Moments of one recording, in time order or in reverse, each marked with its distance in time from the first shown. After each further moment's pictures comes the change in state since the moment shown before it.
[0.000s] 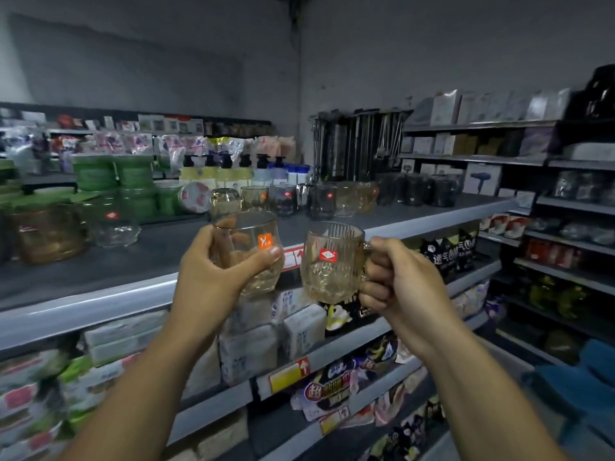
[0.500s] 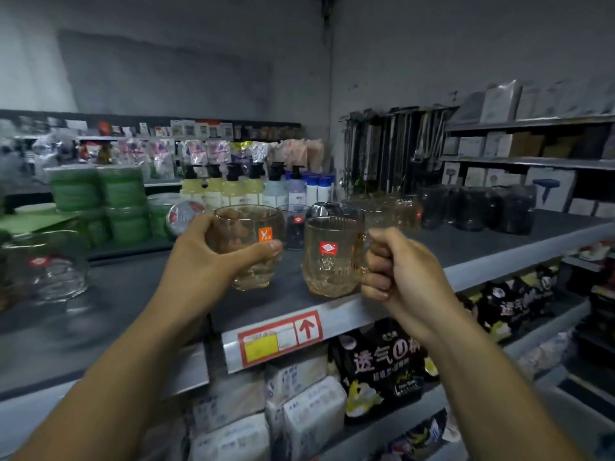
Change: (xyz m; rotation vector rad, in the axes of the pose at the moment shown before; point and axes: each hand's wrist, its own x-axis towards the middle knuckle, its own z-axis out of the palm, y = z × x) left_hand 0.171 -0.048 0.050 0.156 0.027 -0.005; right_hand 0.217 0.013 -0.011 0.017 -0.118 0.036
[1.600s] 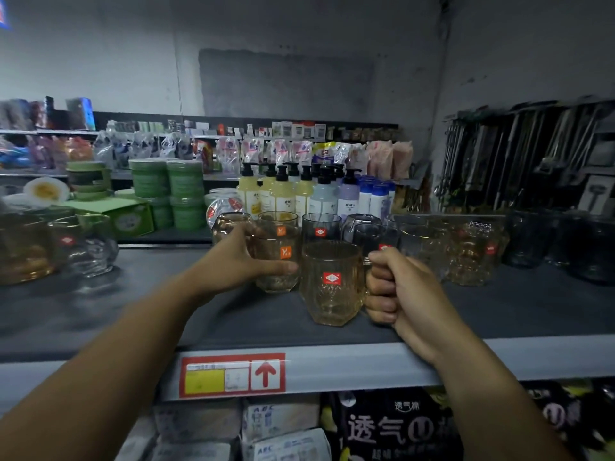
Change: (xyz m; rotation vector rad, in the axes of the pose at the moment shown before) left_hand 0.080 -0.047 0.045 0.253 -0.136 -0.222; right_hand 0.125 0.025 -0.058 -0.069 -0.378 0.166
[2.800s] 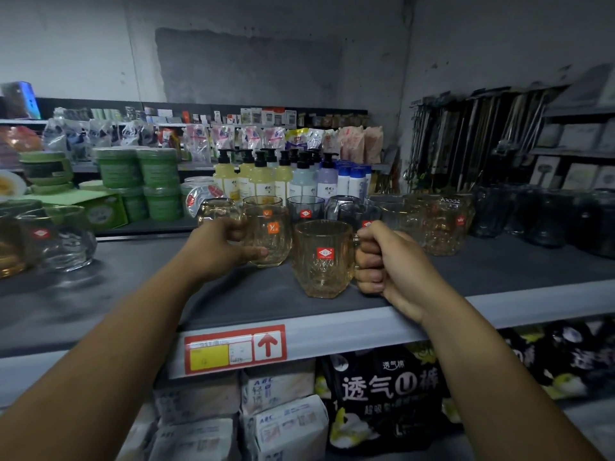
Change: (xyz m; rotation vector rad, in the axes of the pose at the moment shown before) left_hand 0.000 -0.014 -0.006 0.181 0.157 -0.030; right_hand -0.004 -0.002 0.004 -0.018 0.061 0.013
